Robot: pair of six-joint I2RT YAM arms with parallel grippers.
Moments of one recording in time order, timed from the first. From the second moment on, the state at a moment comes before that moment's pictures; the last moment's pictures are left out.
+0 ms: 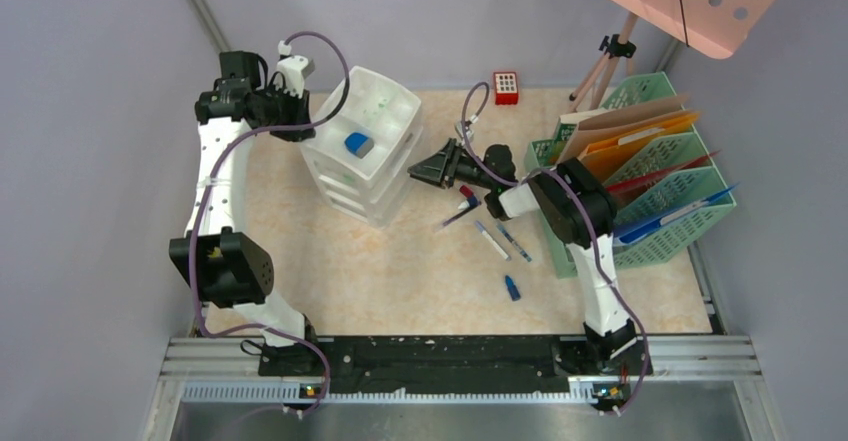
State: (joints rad) left arm 0.10 1.65 1.80 -1.00 0.46 0.39; right arm 0.52 2.24 1.16 1.23 -0.73 1.28
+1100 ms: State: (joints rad) left arm 0.11 1.64 1.79 -1.00 0.47 0.39; right arm 0.53 2.35 1.24 1.30 -0.75 1.37
